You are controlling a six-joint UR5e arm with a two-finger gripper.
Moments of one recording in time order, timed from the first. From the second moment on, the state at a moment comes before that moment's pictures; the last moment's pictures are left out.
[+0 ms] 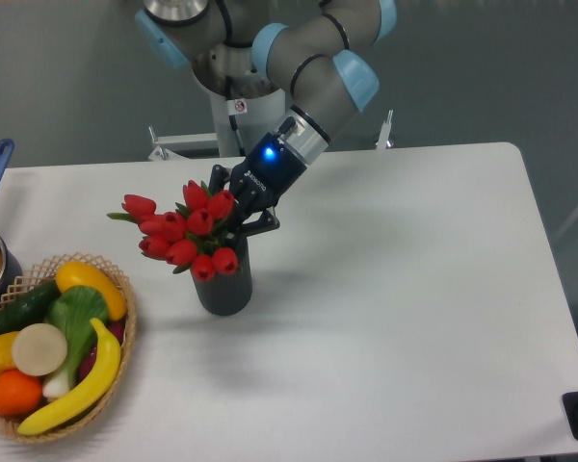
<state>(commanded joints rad) 2.67 -1.62 -2.22 -0.73 0.40 1.45</state>
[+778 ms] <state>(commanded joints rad) 2.69 -1.52 -2.20 -0.73 0.33 1.31</state>
